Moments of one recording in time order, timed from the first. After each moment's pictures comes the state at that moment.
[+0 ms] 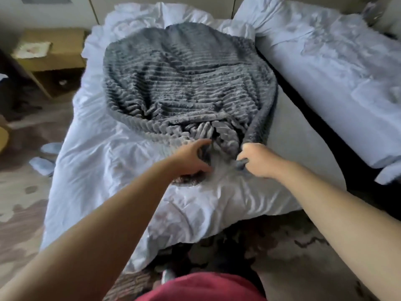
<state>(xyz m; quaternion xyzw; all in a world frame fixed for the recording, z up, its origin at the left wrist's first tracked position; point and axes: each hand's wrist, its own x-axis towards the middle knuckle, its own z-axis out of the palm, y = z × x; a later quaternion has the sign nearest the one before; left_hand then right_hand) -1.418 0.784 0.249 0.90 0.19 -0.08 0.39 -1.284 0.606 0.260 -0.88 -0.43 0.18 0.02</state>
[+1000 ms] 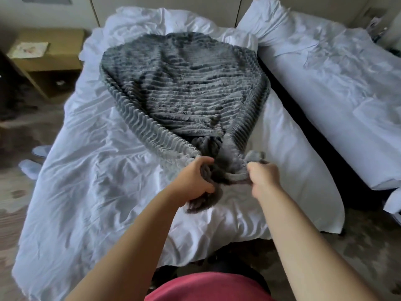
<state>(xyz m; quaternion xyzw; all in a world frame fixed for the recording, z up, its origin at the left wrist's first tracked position) -1.373 0.760 0.257 0.79 0.27 -0.01 0.55 -1.247 0.637 0.250 -0.75 0.15 0.16 0.62</state>
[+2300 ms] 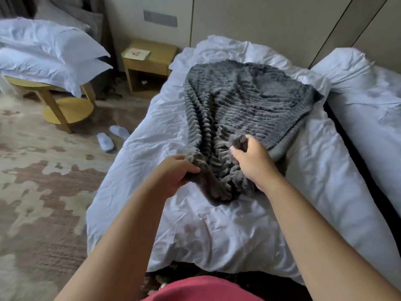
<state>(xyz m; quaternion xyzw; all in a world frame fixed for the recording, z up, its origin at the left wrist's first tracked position) -1.556 0.848 0.289 0.45 0.46 0.18 0.74 -1.388 0.761 0.317 -0.81 -0.39 0.20 0.38</state>
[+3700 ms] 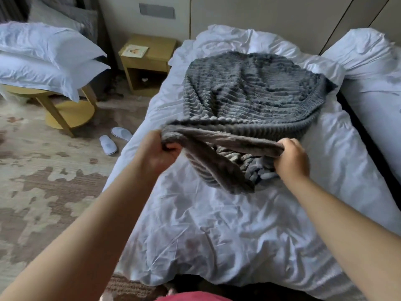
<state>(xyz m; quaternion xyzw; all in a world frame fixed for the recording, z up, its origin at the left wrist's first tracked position) -1.511 0.939 0.322 0.16 0.30 0.32 0.89 -1.242 0.784 0.254 -0.89 -0.38 -0.07 0.25</state>
